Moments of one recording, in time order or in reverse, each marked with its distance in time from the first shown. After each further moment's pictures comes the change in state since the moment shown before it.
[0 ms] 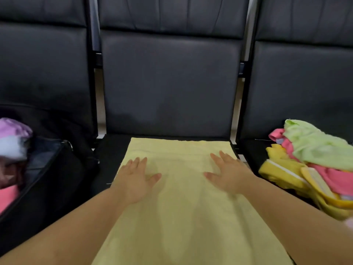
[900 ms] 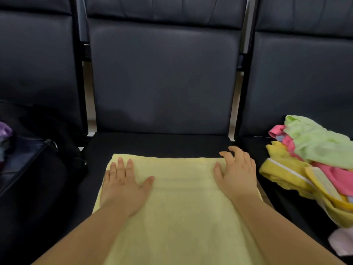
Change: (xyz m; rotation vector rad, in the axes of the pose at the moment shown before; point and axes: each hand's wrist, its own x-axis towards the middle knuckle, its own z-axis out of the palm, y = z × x) left_hand 0.010 -0.006 0.033 0.081 0.120 -0.181; right_hand 0.017 0.009 0.047 0.129 0.774 0.110
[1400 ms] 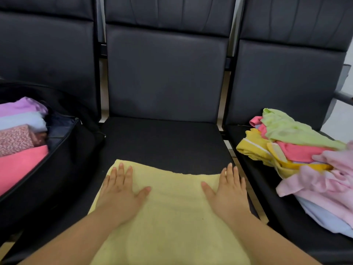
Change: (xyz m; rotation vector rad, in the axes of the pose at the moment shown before) left_hand -0.132 -0.033 -0.002 0.000 -0.068 0.065; right_hand -0.130 -0.022 -0.095 -0.085 -0.548 0.185
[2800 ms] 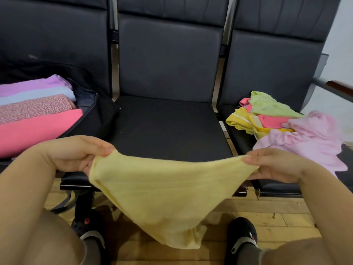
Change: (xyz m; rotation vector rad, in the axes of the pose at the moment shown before) left_hand -0.098 -0.102 -0.107 -1.309 -0.865 0.372; right_hand -0.105 0.105 -0.121 1.102 -0.737 -0.134
